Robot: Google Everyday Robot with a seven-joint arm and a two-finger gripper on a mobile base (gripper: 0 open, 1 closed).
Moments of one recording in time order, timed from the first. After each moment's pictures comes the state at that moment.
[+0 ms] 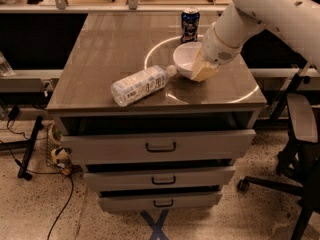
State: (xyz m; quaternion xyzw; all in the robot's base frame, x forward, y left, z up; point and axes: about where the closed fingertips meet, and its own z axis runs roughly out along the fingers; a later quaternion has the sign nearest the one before) arm 0.638 -0.114 0.859 -0.70 0.68 0.02 0.23
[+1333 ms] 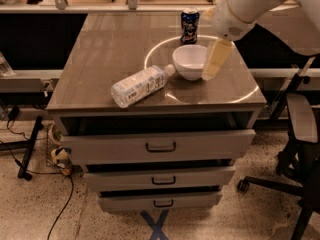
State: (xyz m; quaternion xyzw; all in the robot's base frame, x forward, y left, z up) arm 0.659 -0.125 0.927 -0.68 0.68 -0.02 0.29
